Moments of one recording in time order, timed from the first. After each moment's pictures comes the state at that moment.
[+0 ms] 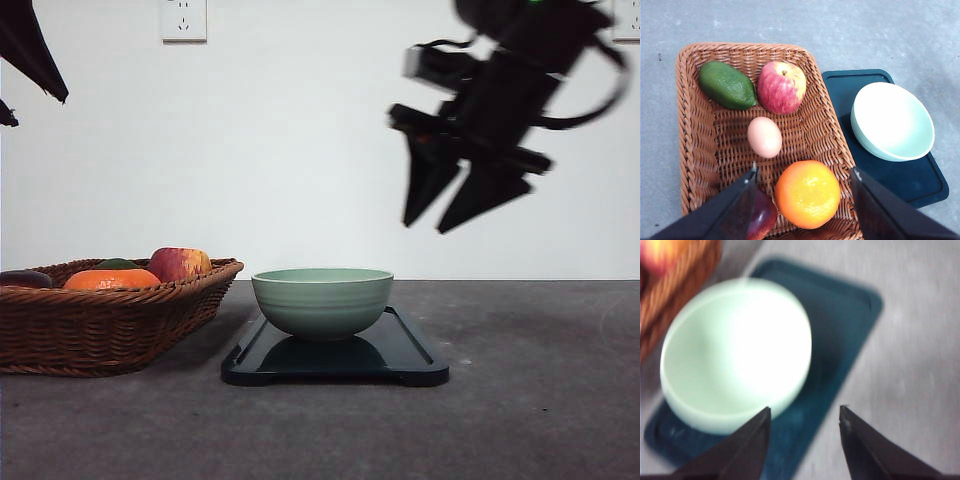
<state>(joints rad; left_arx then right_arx) -0.11 0.98 0.90 -0.54 0.29 -0.09 0.43 1.45 0.96 -0.28 -0.18 0.09</state>
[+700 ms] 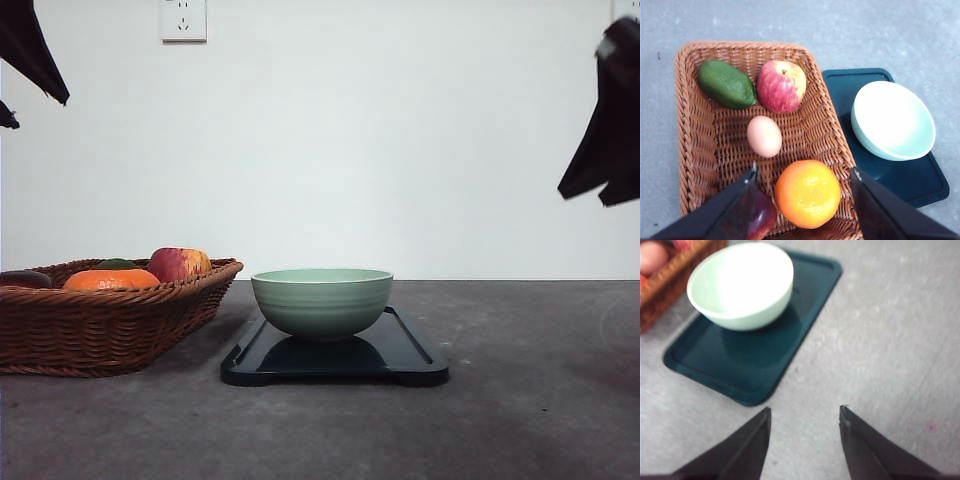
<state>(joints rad) -0.12 1.02 0.92 -0.55 0.29 -0.09 0.43 0.72 0.49 -0.32 -0.10 0.11</state>
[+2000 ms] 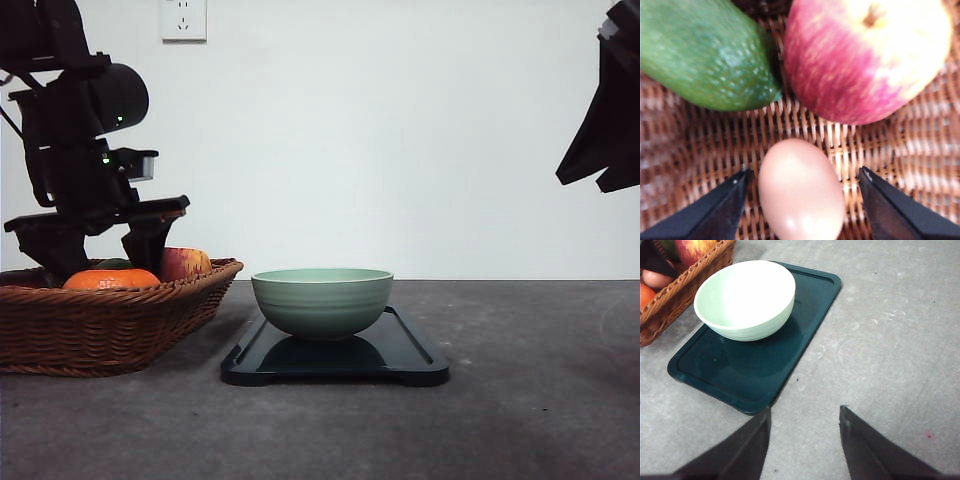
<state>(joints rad) -0.23 1.85 1.32 -0.59 0.05 -0.09 0.43 0.72 0.49 -0.31 -0.10 0.11</state>
